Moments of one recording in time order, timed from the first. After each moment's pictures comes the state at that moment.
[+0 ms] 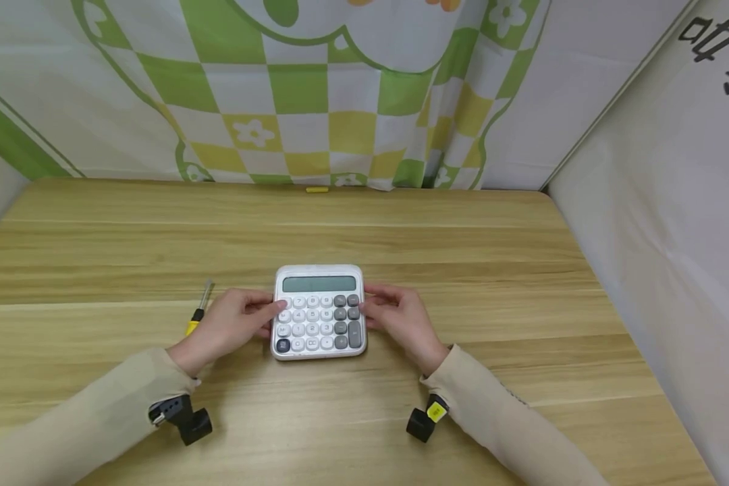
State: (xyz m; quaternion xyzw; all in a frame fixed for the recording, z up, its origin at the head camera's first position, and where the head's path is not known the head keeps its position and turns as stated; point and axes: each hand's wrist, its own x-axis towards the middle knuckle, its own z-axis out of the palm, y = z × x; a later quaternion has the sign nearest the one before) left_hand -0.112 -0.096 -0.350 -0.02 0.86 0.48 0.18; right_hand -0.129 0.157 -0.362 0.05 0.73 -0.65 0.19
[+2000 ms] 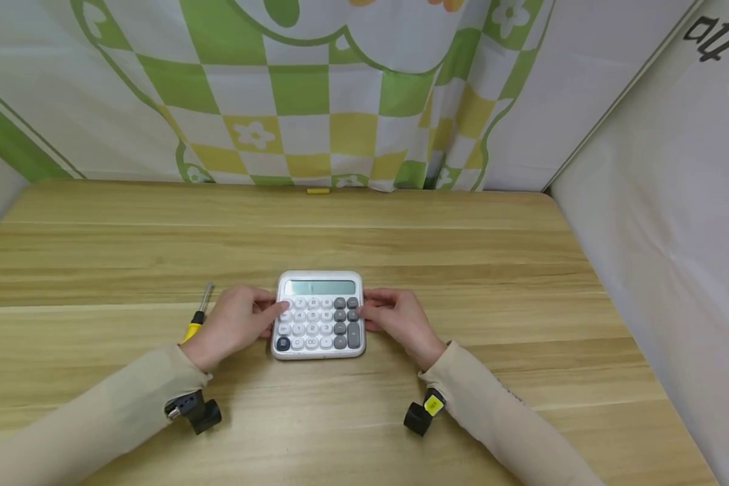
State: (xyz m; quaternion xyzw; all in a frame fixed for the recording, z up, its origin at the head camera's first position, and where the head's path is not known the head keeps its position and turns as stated) left_hand -0.120 -0.091 -0.351 0.01 0.91 0.39 0.15; right_hand -0.137 0.156 -0.368 0.05 0.77 -0.60 0.22
